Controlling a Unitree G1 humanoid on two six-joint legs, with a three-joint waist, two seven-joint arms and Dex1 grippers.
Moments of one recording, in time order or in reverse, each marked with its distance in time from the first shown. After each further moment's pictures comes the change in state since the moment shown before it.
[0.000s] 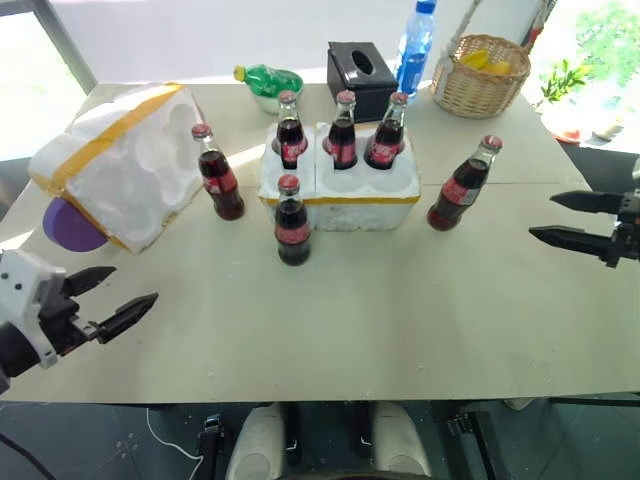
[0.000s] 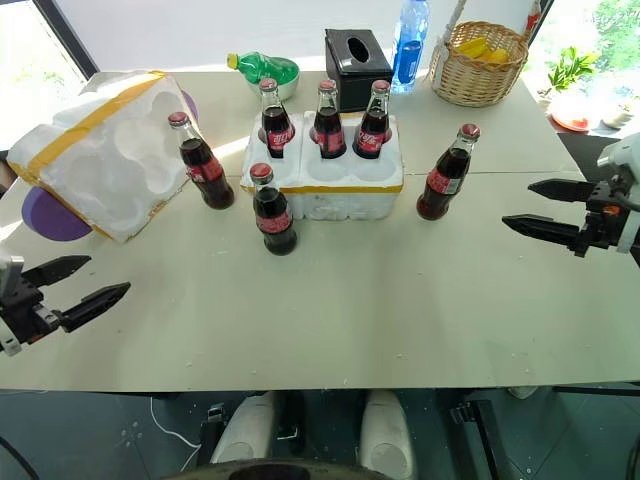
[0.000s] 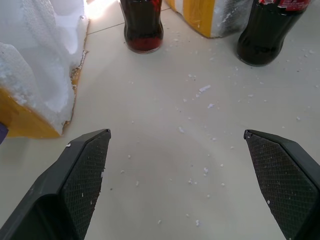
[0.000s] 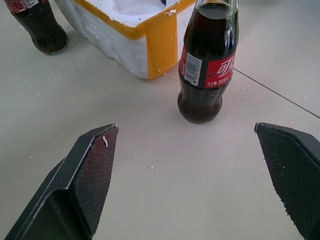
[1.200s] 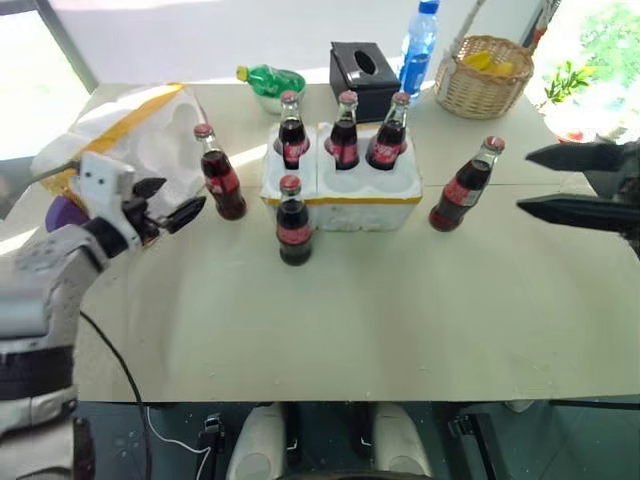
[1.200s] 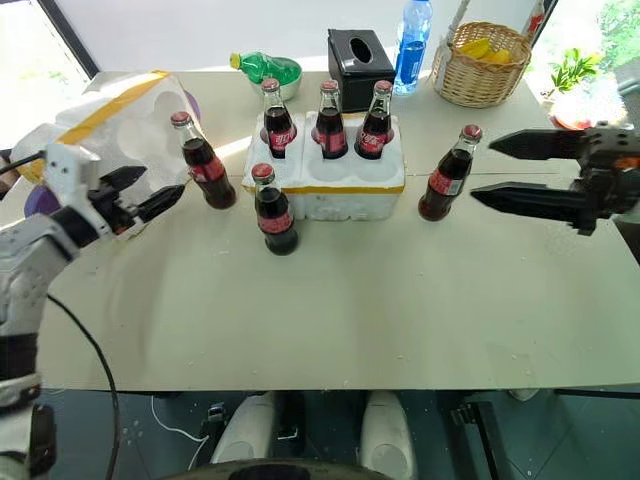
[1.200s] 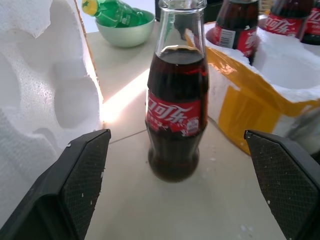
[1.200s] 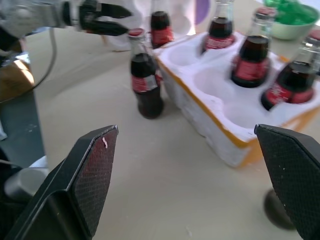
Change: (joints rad) left arm -0.853 -0.130 -0.538 0.607 0.244 -0.179 0.162; right arm -0.116 -0.087 -0.139 -0.555 0.469 0.538 -0.137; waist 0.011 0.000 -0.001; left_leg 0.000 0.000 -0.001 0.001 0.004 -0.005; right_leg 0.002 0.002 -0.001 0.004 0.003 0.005
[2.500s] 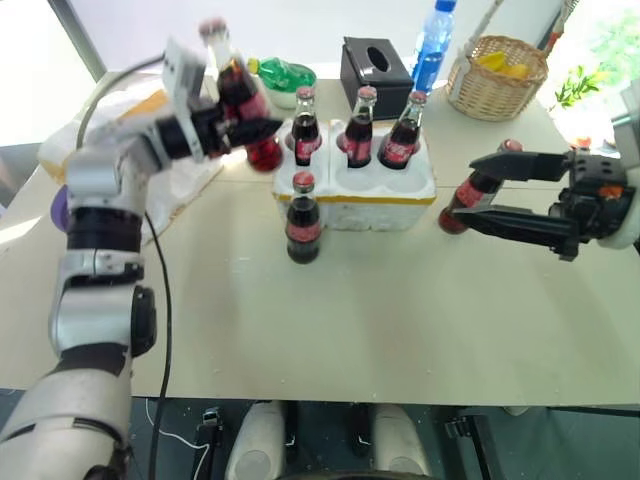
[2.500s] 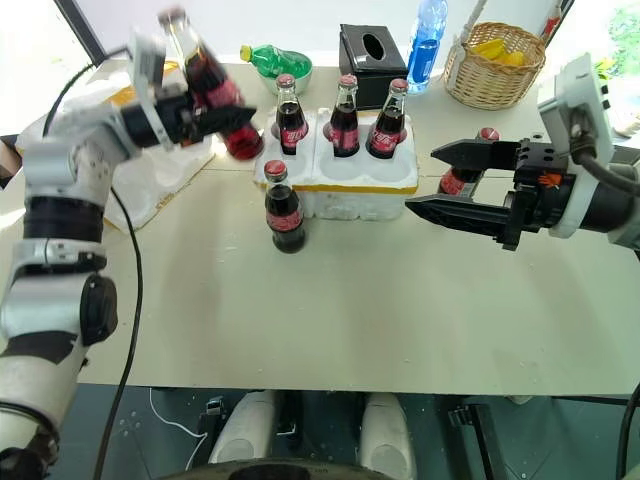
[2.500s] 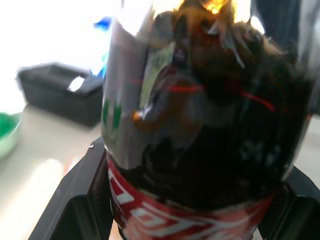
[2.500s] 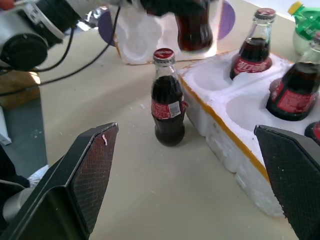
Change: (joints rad) left arm -0.762 -0.209 -0.157 0.601 0.073 -0.072 -0.501; right arm 0.057 0.092 -0.016 -0.198 0.217 0.033 -0.389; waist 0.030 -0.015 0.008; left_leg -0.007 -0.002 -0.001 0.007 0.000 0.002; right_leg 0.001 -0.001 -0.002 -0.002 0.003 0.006
